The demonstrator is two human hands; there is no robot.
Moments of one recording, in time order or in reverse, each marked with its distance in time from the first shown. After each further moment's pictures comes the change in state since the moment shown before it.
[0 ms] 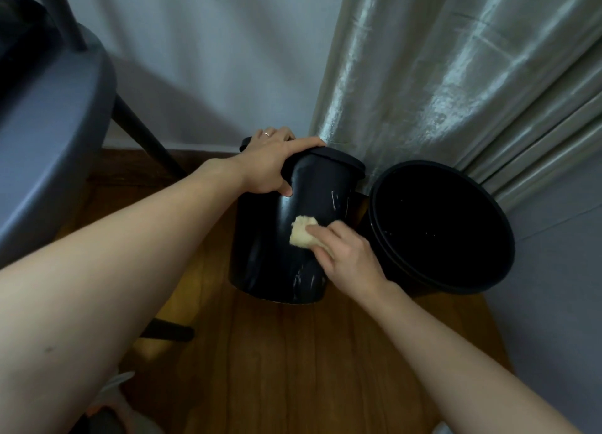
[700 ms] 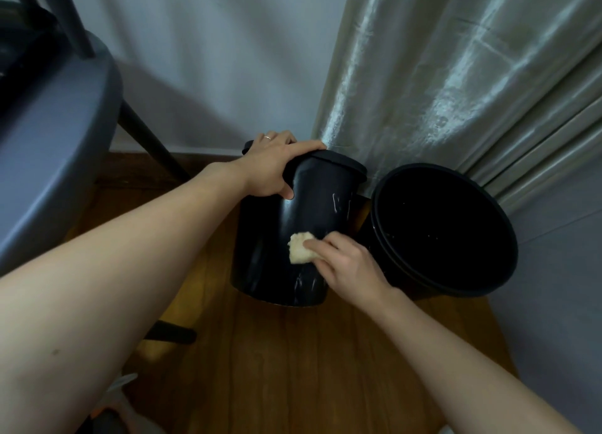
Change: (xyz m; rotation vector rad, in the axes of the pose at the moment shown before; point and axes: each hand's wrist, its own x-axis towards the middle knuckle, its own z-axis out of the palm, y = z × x) left_hand -0.004 0.002 -0.004 -0.009 -0.002 -0.017; right_hand -0.007 0.000 0.000 -0.006 -0.090 -0.059
